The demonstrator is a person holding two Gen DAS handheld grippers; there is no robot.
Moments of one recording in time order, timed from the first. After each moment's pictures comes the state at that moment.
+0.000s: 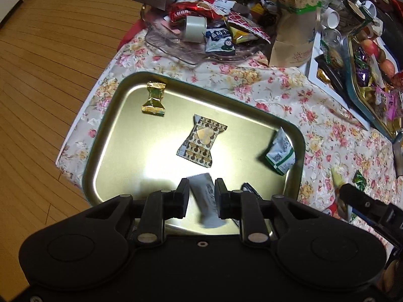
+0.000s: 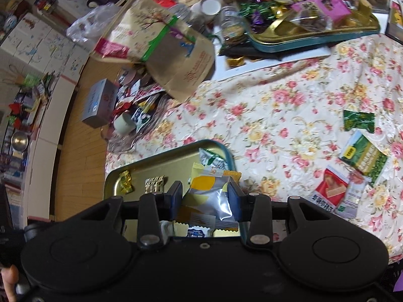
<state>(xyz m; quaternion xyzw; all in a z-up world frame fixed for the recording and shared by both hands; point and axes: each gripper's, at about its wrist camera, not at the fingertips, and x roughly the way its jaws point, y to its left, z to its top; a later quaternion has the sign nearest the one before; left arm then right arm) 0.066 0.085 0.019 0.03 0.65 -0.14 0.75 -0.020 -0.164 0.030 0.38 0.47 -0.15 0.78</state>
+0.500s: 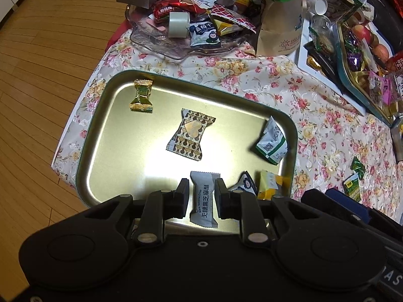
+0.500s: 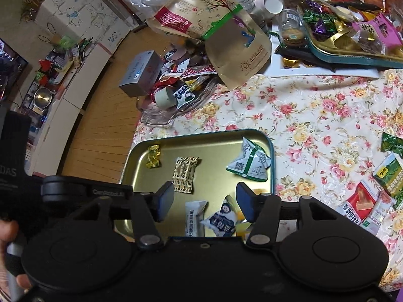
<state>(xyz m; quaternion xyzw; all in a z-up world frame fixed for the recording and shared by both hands) 0.056 0.069 0.018 0.05 0.65 -0.16 0.74 -0.011 -0.121 0.041 0.32 0.47 -0.06 0.82</state>
